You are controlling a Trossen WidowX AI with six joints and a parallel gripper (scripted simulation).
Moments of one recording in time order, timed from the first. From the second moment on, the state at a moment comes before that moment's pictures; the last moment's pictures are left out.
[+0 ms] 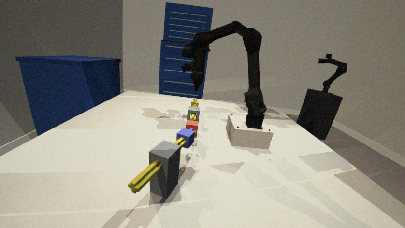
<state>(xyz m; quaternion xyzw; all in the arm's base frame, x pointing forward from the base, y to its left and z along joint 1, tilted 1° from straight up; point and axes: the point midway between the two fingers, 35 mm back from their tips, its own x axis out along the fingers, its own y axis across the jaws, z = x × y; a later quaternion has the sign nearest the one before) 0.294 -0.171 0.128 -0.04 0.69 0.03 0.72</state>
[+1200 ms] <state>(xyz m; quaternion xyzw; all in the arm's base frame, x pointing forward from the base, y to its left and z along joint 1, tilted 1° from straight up) 0.296 -0.177 0.074 0.38 0.58 -0.36 0.62</state>
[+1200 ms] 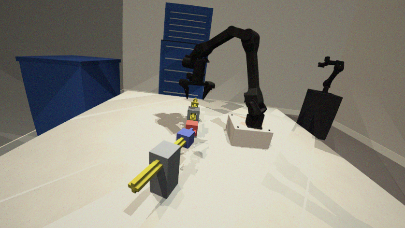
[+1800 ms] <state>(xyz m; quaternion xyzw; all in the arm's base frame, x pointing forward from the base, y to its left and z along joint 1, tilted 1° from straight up) 0.295 -0.177 0.055 0.48 0.51 -0.45 0.55</state>
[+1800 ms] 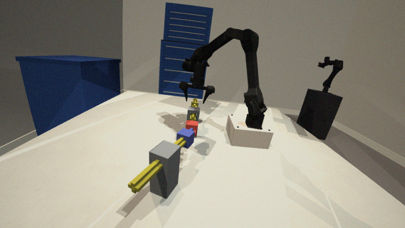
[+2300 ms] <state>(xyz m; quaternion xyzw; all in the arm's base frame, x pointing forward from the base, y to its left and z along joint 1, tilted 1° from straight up) 0.297 -0.176 0.032 0.48 0.51 -0.46 0.55</state>
